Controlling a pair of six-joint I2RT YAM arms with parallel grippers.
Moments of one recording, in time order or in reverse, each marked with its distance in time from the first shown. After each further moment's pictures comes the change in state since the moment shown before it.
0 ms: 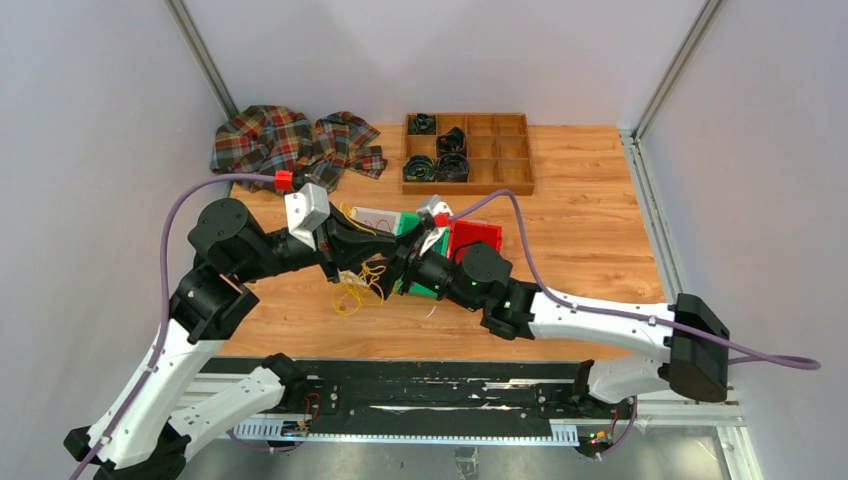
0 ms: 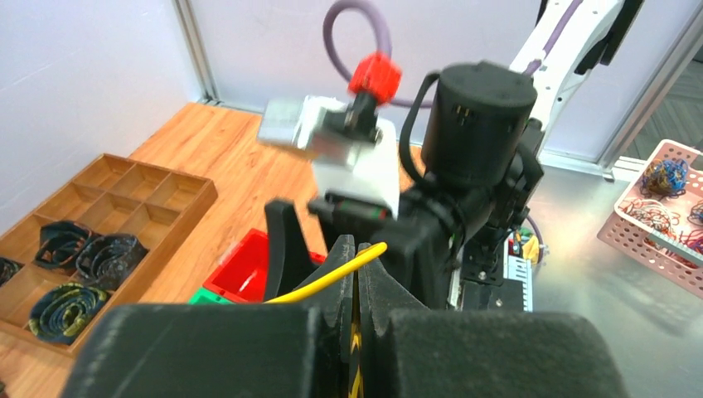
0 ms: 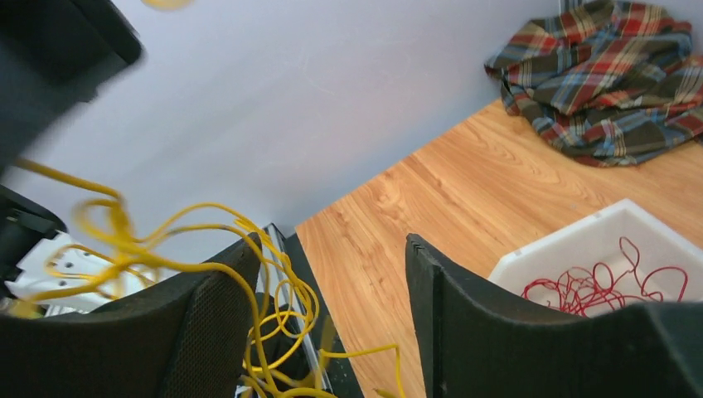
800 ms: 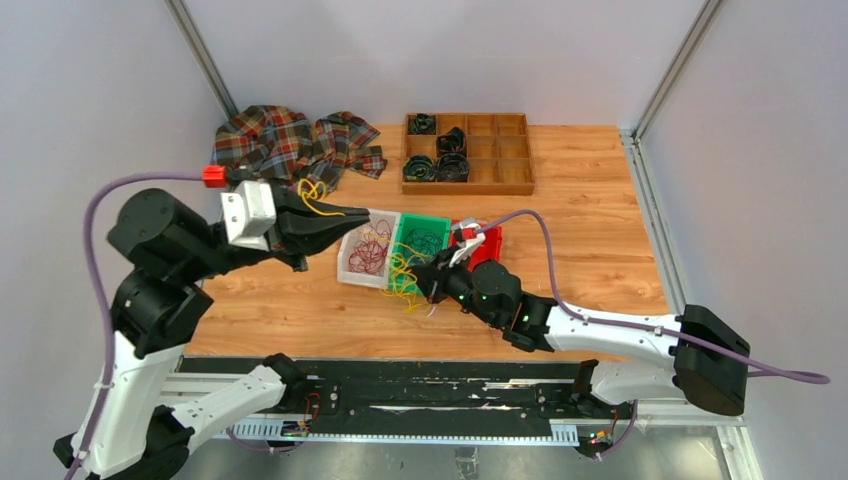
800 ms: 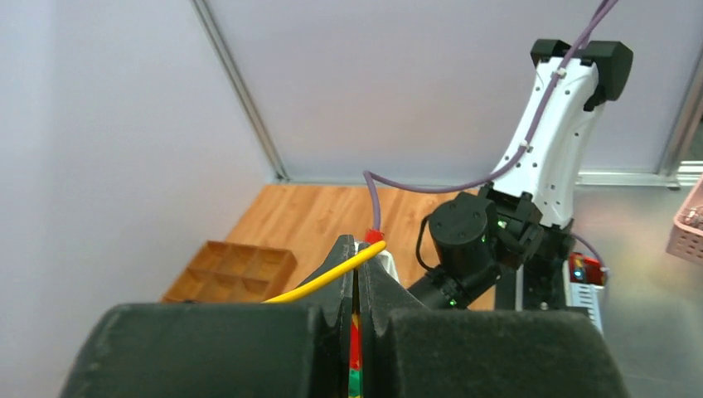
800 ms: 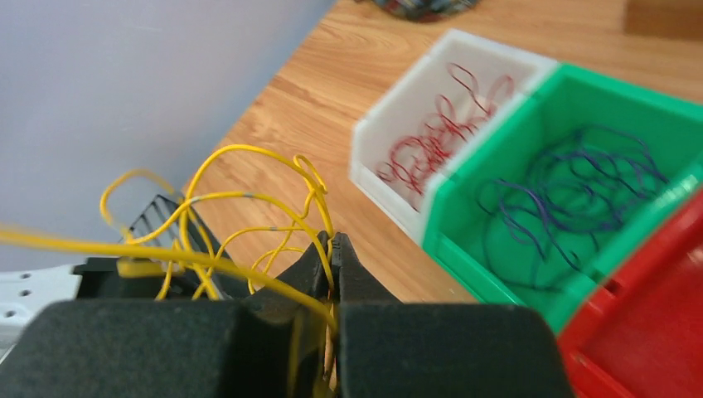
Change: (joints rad) left arm 0.001 0.066 0.330 -0.132 0.004 0.145; right arm -0.052 -0.062 -0.252 -0.071 0.197 0.127
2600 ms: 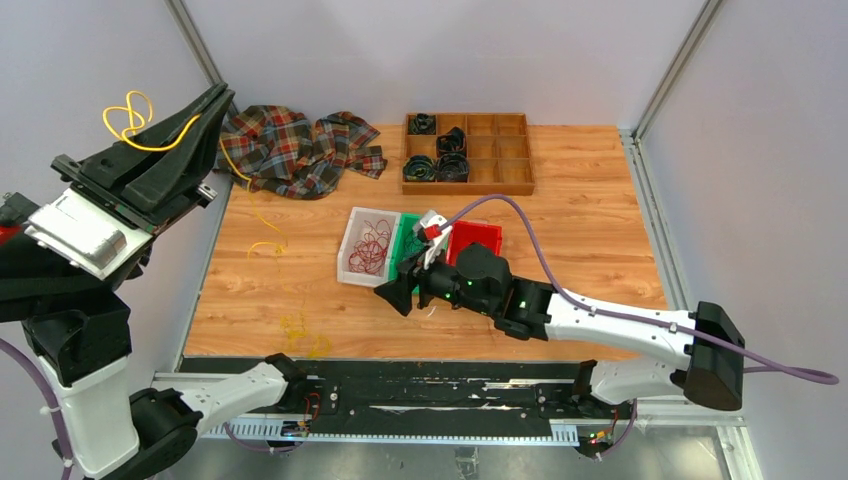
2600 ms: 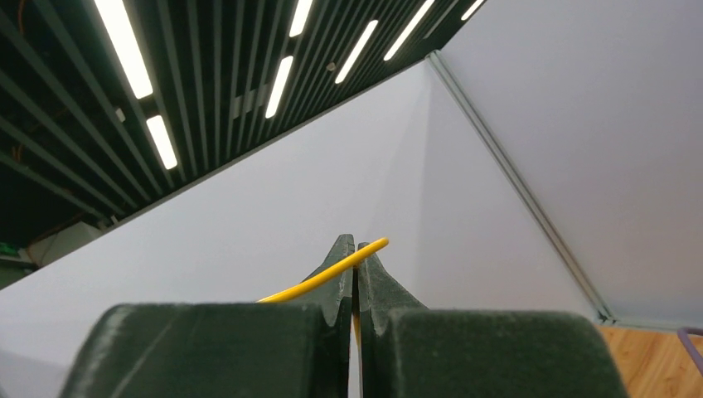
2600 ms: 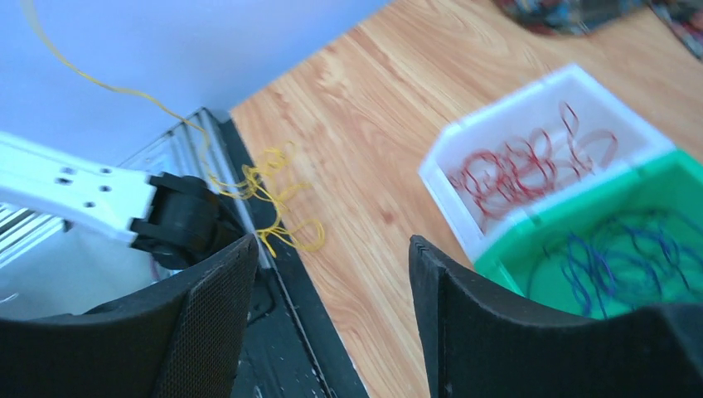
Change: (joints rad) left arm 0.000 0.138 0.512 0.148 -0.366 0.448; right arm 0.034 0.002 0.211 -0.316 -0.187 -0.172
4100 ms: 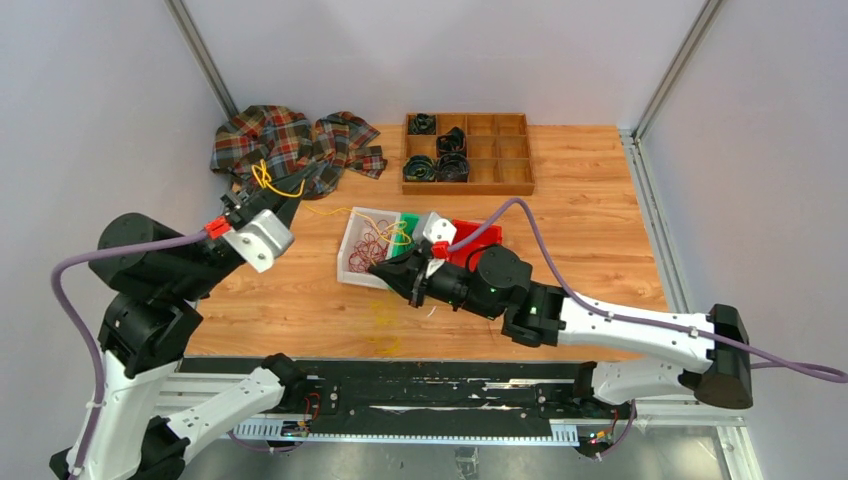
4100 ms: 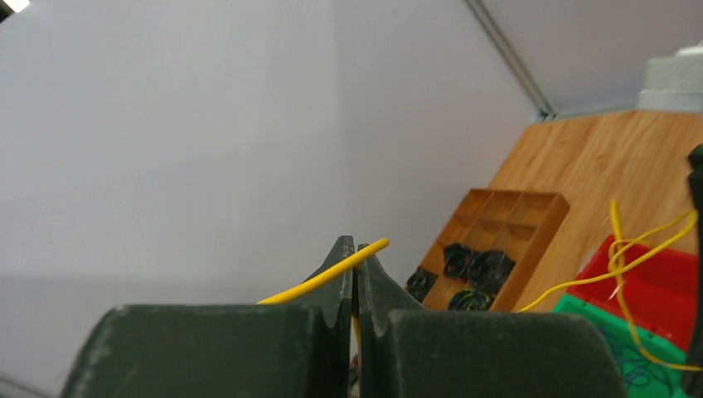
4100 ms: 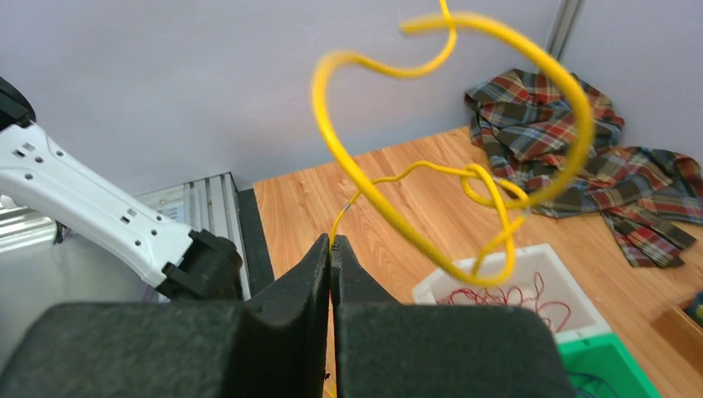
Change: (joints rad) left arm 0.000 -0.214 -0.527 -0.122 -0.032 0.143; right arm 0.095 -0.012 0.134 0.156 -0.047 -0.304
